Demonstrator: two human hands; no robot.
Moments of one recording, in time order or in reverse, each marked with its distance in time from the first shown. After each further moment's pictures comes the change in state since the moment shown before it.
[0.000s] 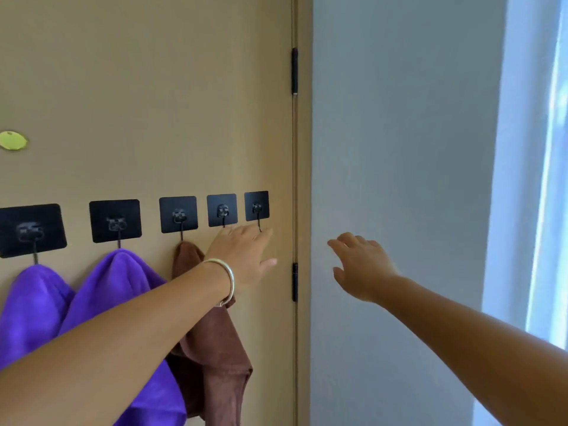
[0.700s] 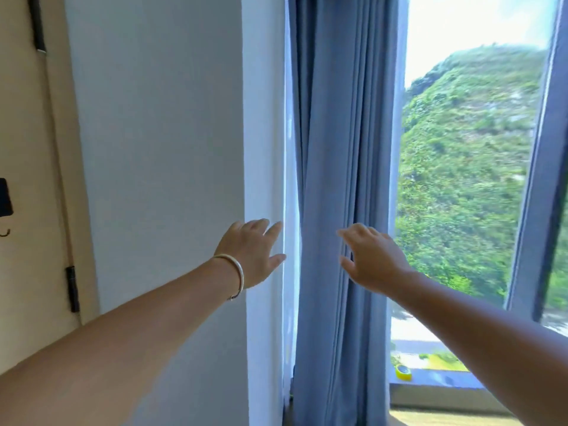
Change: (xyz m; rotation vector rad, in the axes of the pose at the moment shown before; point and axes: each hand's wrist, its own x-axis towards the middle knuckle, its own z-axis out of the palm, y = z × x) left_hand 0.014 0.285 -0.092 -0.499 0.275 0.620; right_hand -0.293 0.116 -0.186 -0.420 -0.117 0.669
